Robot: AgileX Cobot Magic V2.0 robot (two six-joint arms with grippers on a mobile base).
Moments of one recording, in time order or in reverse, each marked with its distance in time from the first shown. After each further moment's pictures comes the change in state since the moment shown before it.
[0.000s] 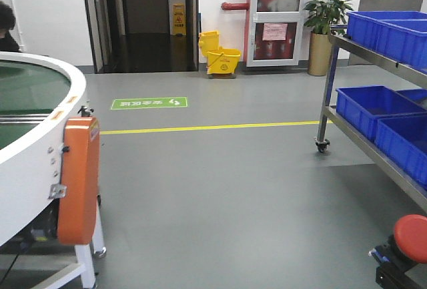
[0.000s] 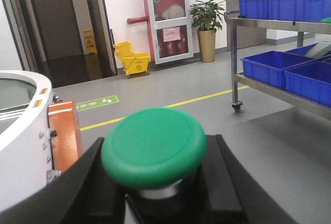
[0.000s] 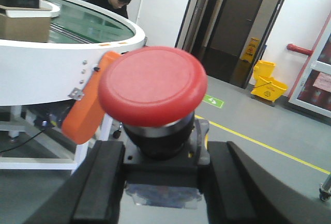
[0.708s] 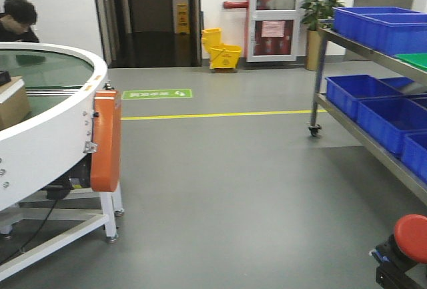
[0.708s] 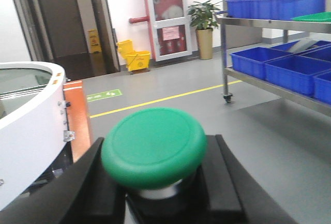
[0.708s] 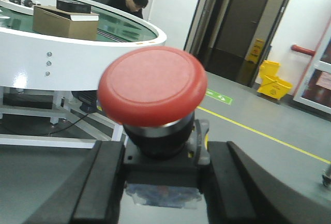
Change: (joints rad) left arm 0.000 0.000 0.000 0.000 0.000 0.000; right arm 0.000 0.000 0.000 0.000 0.003 0.000
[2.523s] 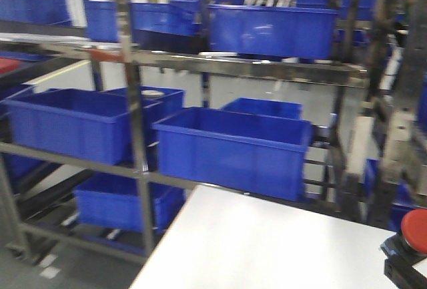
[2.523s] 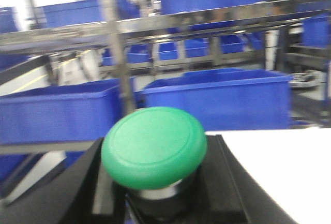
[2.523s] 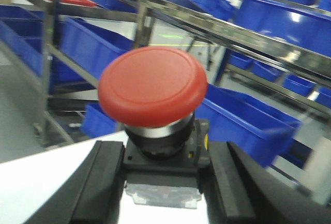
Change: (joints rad) left arm 0.000 0.000 0.000 0.001 -0.007 0.000; right arm -0.054 0.023 -0.001 0.001 0.001 0.000
